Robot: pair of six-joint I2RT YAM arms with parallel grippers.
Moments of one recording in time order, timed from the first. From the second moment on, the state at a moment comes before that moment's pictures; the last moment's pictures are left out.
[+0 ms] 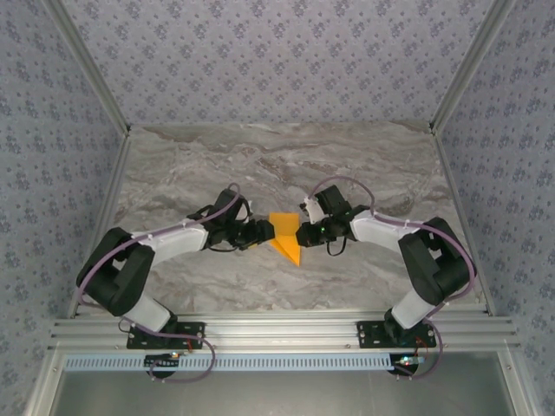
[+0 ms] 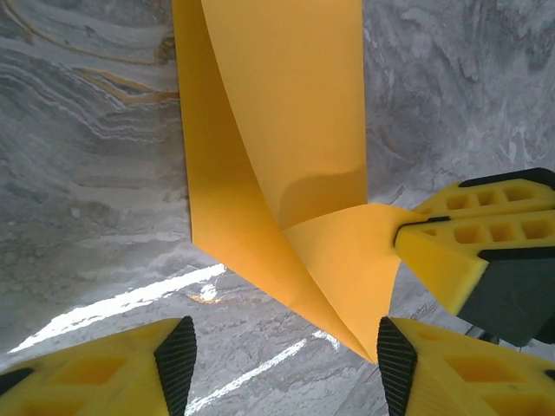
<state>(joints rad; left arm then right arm) -0.62 1.55 0.77 -0.13 0.47 -0.83 0.55 1.61 0.83 -0.27 -0.46 0.29</state>
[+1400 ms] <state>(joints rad) -0.68 1.71 0.93 -0.11 0.48 -0.92 0.86 1.24 0.60 -0.22 -0.04 0.25</state>
